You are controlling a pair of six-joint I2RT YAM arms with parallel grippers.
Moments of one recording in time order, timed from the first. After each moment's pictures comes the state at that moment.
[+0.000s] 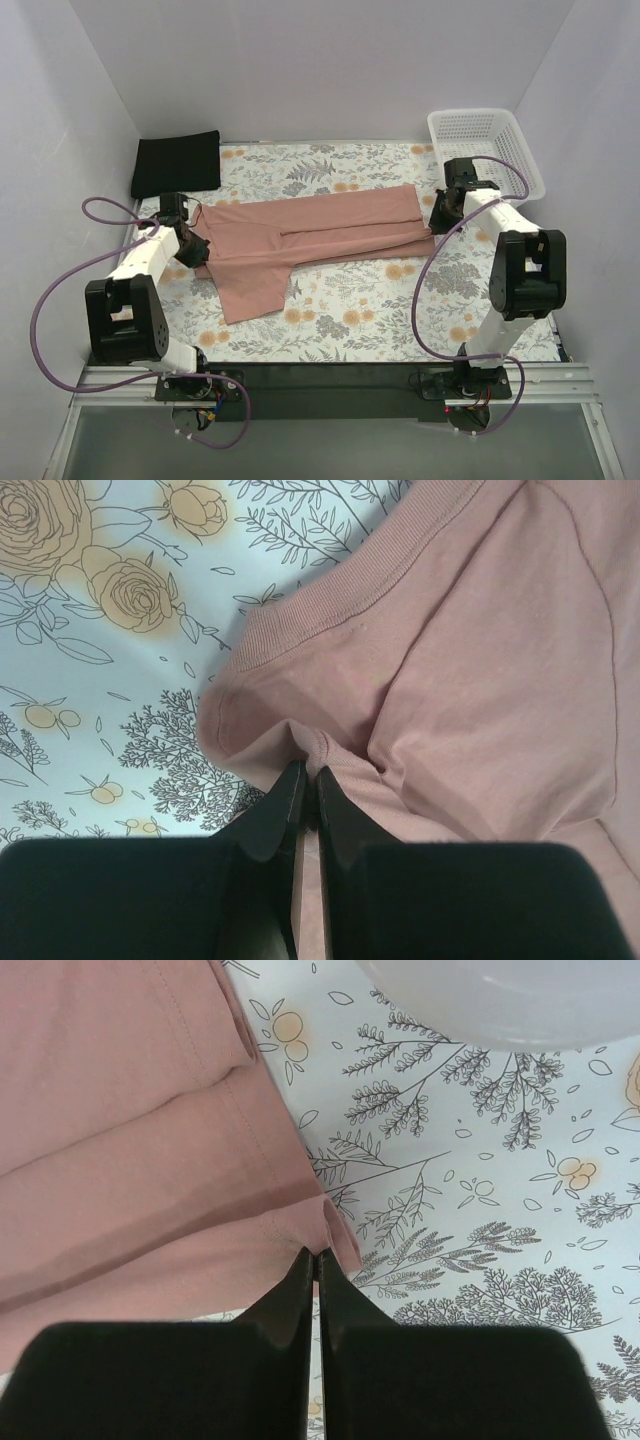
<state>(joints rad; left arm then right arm) 0.10 1.47 0.94 -0.66 -0.11 -0.86 0.08 1.73 1.24 -0.63 0.03 0.37</state>
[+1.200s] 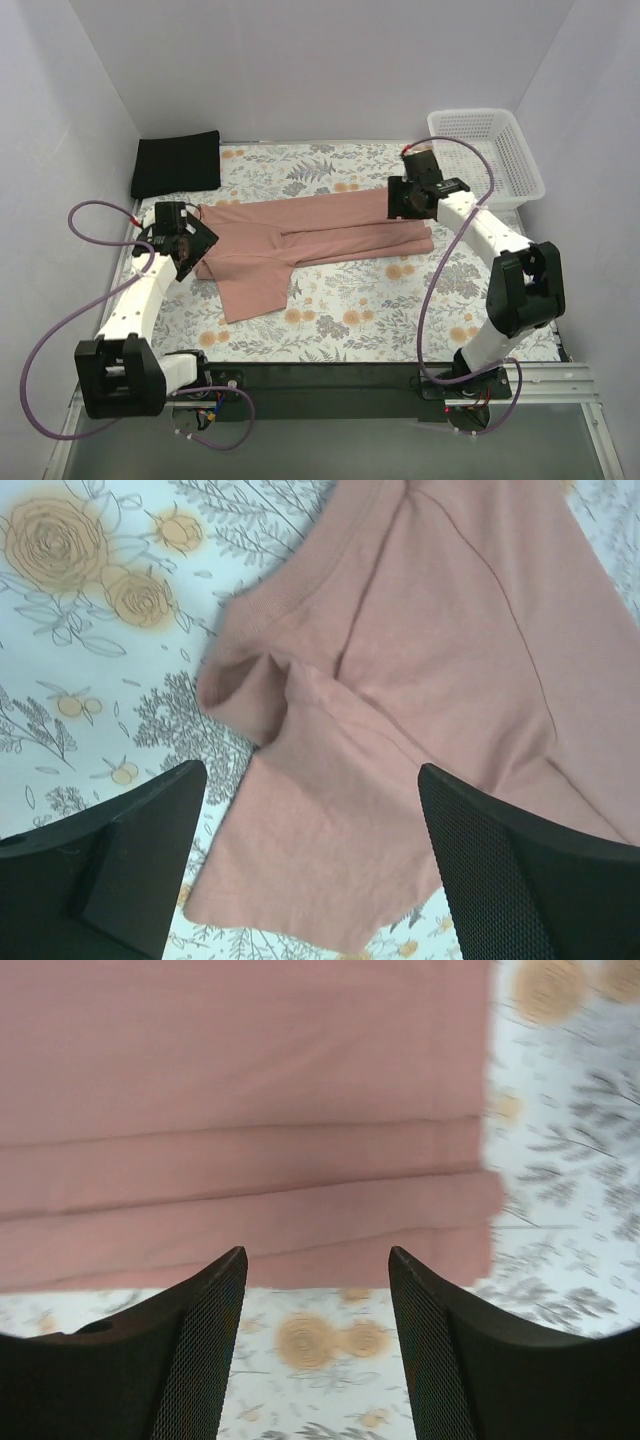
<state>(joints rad) 0.06 1.24 0.87 -0.62 -0.17 -0.80 0.30 1.68 1.29 -0.57 0.11 0.27</state>
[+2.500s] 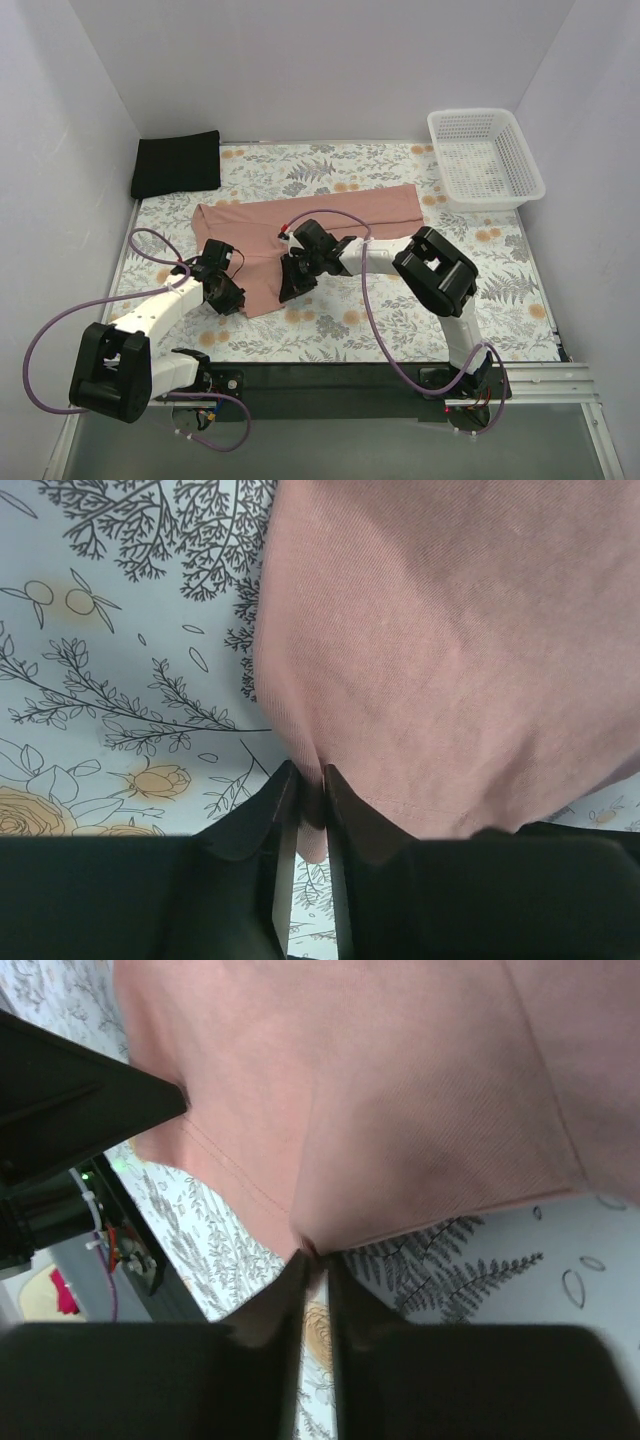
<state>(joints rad) -0.28 1.18 0.56 -0.64 -0.08 -1.02 0.93 2.04 1.24 -0.07 -0.54 0.61</state>
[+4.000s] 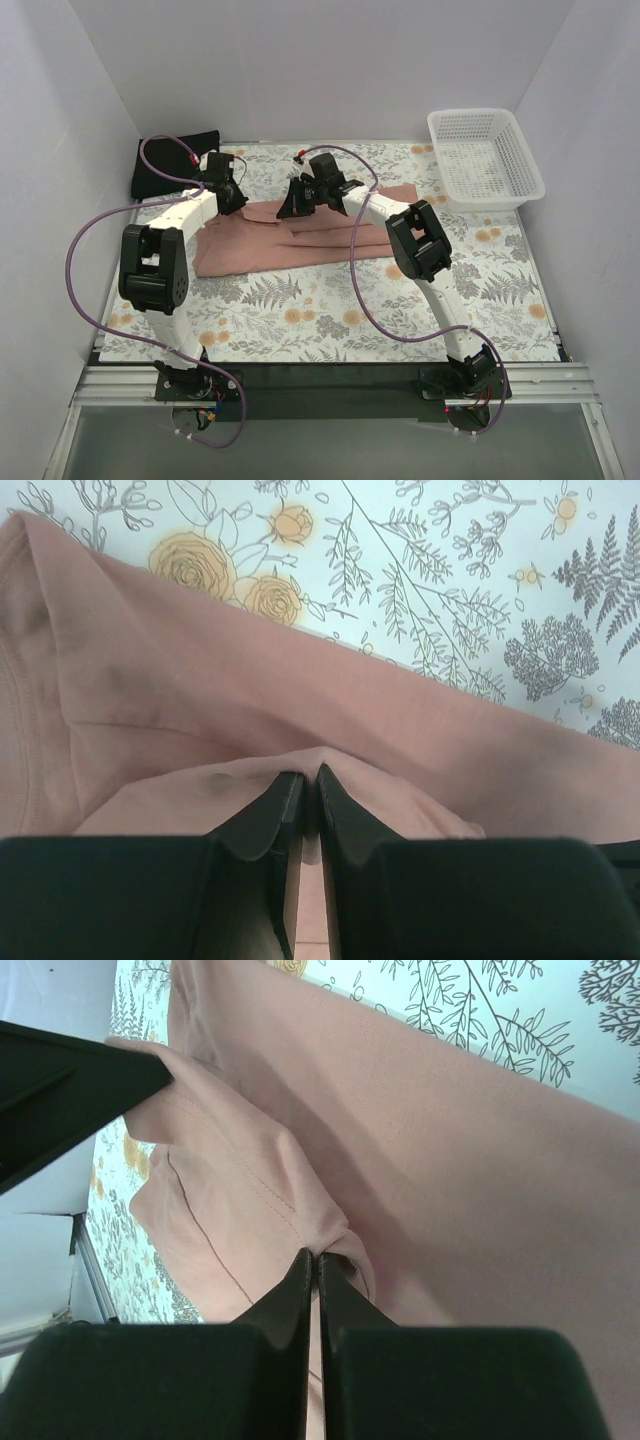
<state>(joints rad) -0.15 1.83 1.30 -0.33 -0.19 -0.61 0.64 2.45 1.93 -0.10 -0.59 0.62</state>
